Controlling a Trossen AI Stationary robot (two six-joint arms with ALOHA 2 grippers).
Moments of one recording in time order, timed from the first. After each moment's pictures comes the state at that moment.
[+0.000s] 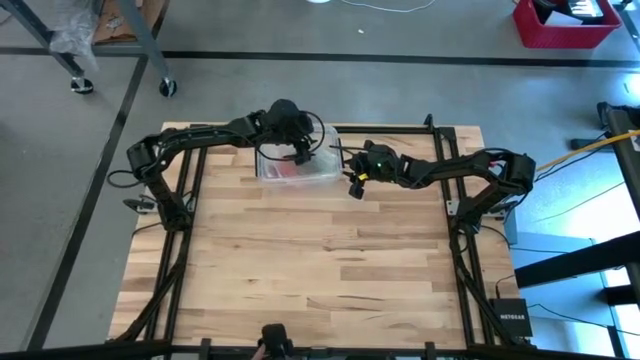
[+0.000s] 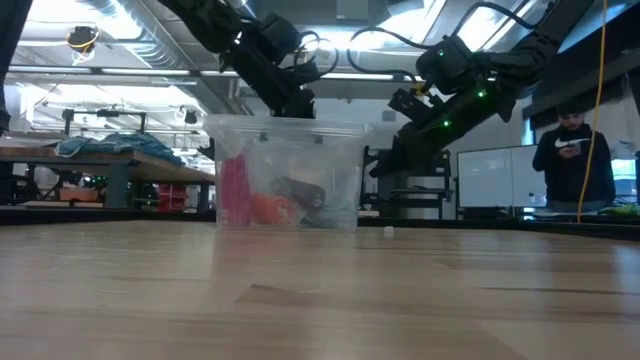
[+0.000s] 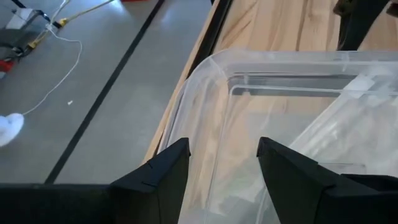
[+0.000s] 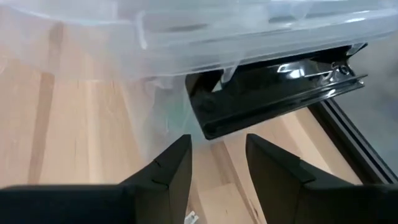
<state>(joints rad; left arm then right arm) 0.53 1.74 1.25 -0.21 -0.05 0.34 -0.38 1.55 0.65 0.38 0.05 -0.22</state>
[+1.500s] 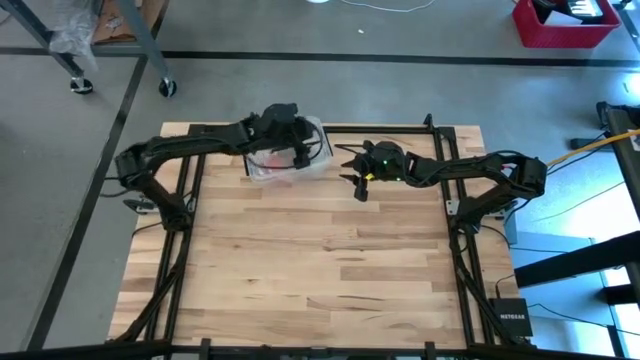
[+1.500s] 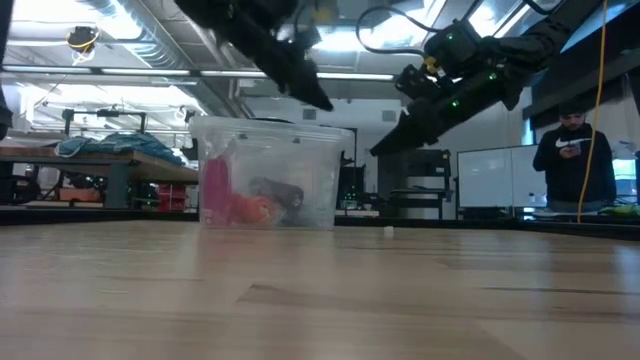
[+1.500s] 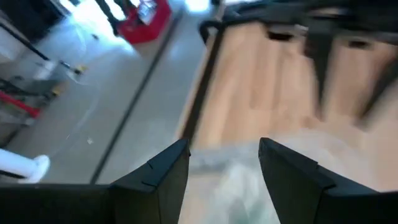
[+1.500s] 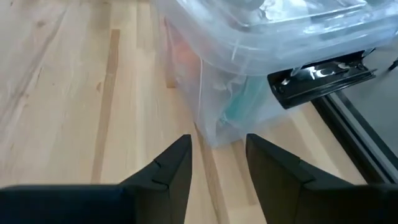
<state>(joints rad) 0.44 1.57 1.24 -0.16 -0.10 0.40 -0.38 1.46 0.65 0.33 -0.12 -0.23</state>
